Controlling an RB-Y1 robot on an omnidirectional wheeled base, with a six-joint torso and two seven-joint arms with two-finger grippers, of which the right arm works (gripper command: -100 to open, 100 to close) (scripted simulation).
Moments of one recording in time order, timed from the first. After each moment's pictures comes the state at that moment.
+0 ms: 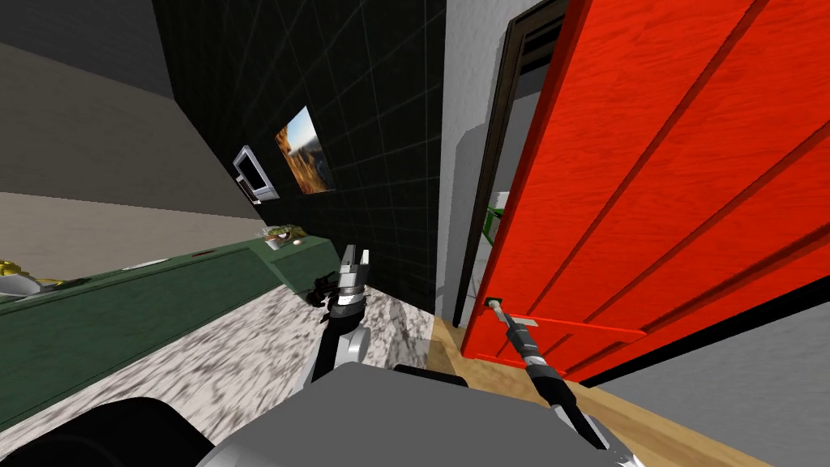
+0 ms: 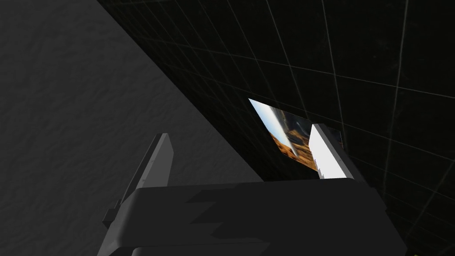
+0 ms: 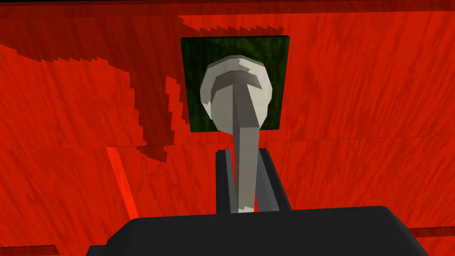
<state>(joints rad) -0.03 -0.40 0.09 -0.54 -0.13 -0.99 -0.33</state>
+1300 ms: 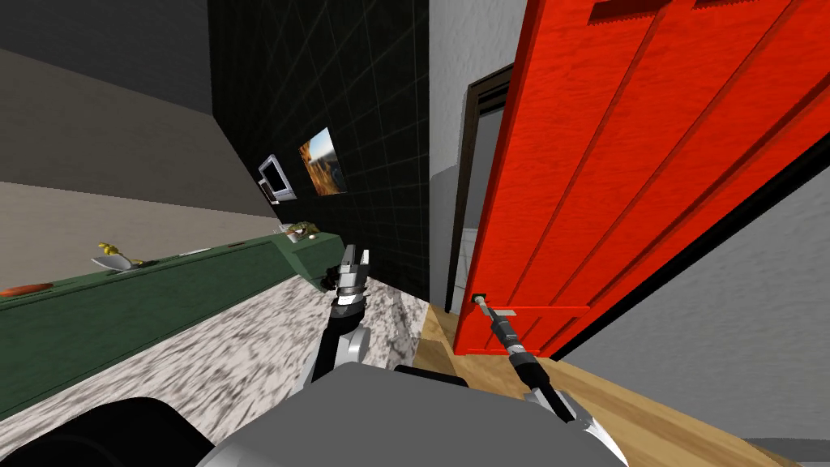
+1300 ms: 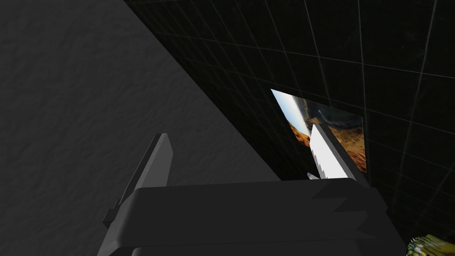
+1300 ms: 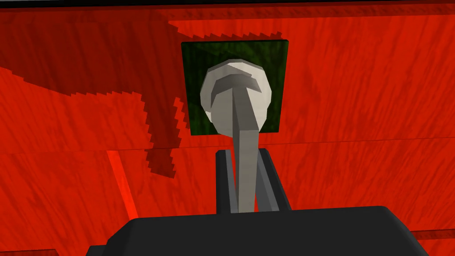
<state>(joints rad) -0.12 -0.38 0.24 -0.49 -0.14 -1.01 -0.33</state>
